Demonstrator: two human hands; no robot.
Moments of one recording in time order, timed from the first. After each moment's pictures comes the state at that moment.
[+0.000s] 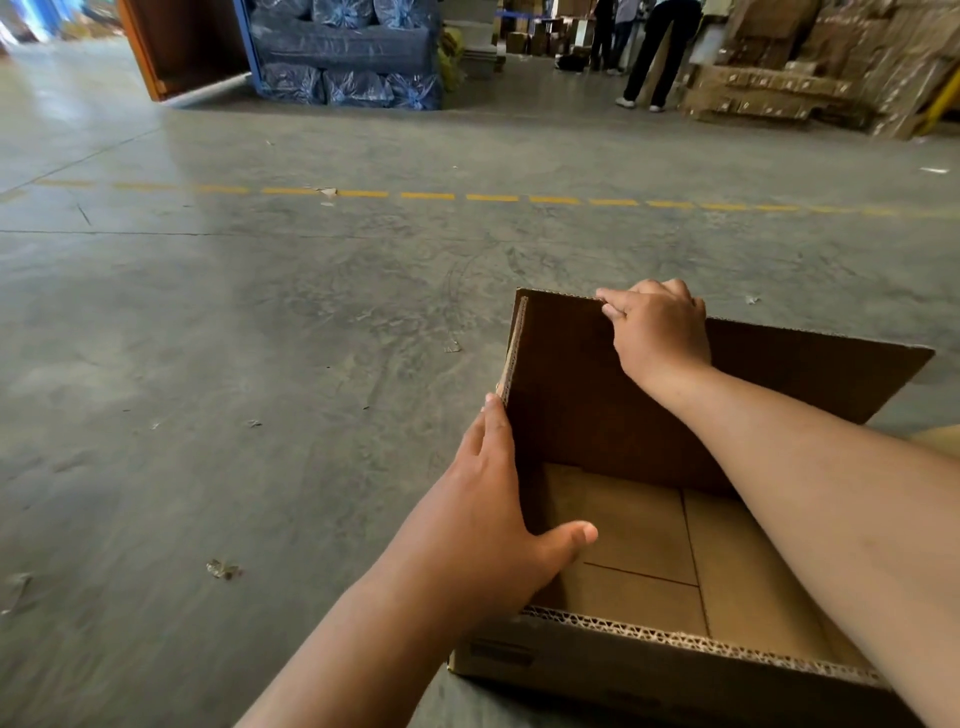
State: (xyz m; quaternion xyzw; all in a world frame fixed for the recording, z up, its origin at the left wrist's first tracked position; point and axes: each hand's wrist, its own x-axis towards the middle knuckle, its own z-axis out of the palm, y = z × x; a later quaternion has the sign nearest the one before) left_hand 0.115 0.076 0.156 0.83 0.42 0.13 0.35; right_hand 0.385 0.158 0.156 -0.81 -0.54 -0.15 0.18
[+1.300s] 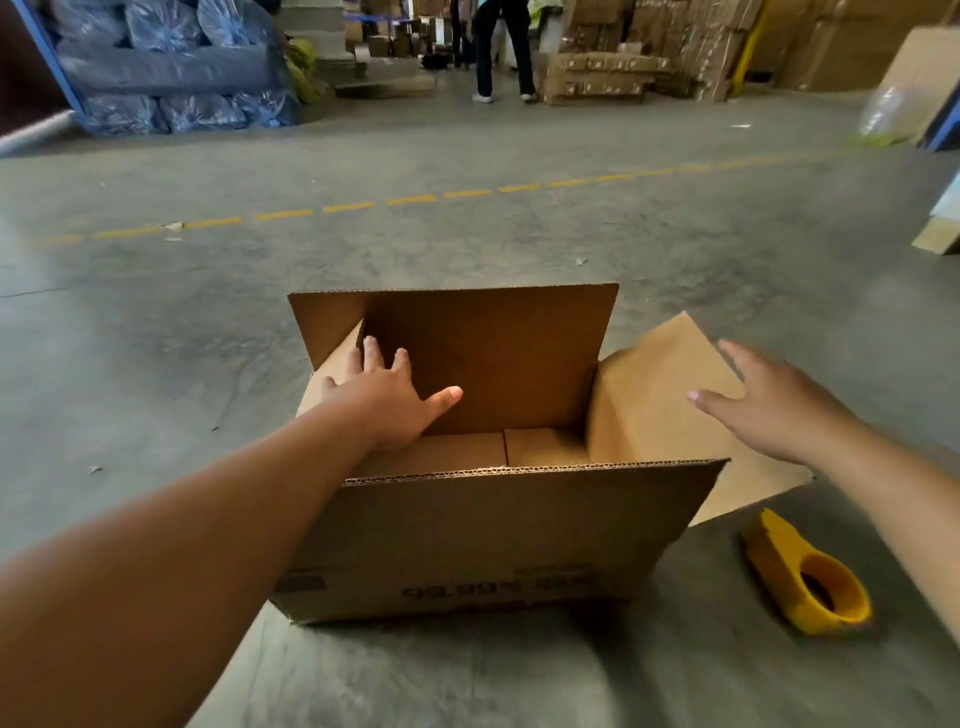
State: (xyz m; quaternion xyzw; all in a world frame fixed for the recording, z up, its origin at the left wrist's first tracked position) left_hand 0.269 0.065 0.166 0.88 0.47 -0.05 0.09; right_hand 0.528 -0.183 0.192 -0.93 -0.34 0.07 0.15
